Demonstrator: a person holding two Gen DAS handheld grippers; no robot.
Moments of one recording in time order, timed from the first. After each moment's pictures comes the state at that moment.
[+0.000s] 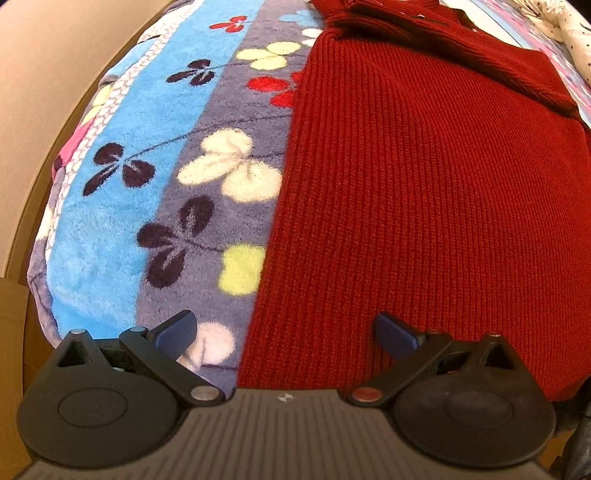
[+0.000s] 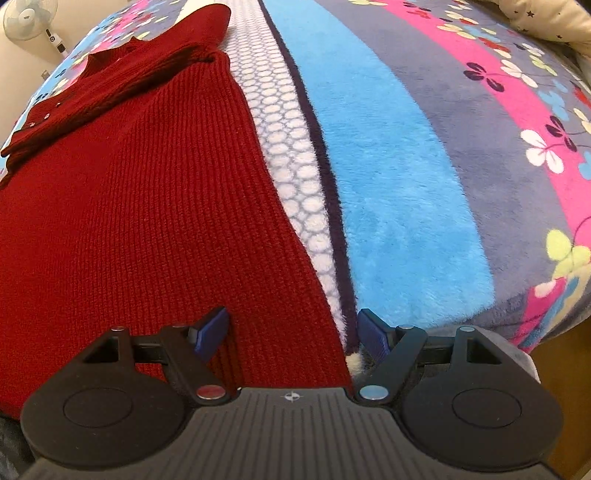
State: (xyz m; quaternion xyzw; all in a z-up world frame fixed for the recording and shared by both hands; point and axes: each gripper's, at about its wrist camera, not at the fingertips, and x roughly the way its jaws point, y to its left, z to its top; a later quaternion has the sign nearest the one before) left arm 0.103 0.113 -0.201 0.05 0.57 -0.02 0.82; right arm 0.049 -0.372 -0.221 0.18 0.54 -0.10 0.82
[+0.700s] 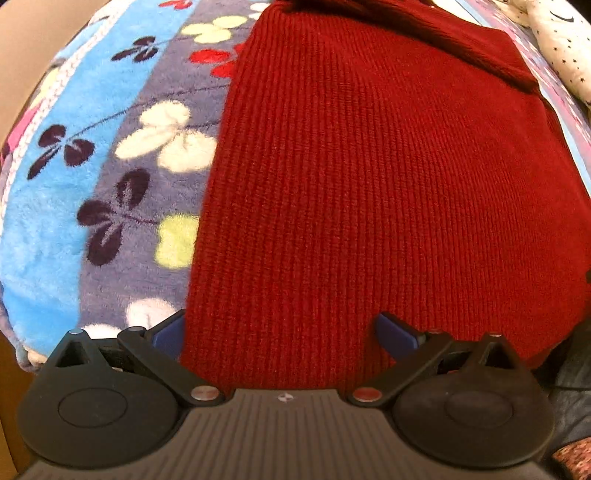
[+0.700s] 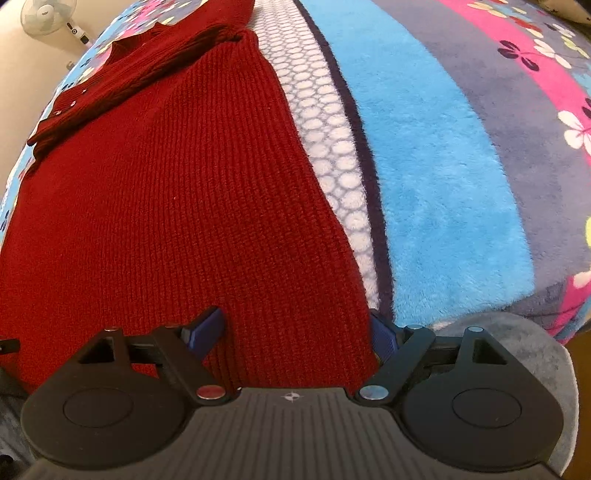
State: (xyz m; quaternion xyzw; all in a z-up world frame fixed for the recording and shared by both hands) left arm 0.096 0.100 -0.209 0.03 0.60 -0.09 0.79; right arm 0.048 -0.377 -0.228 0.22 0.55 -0.05 0.80
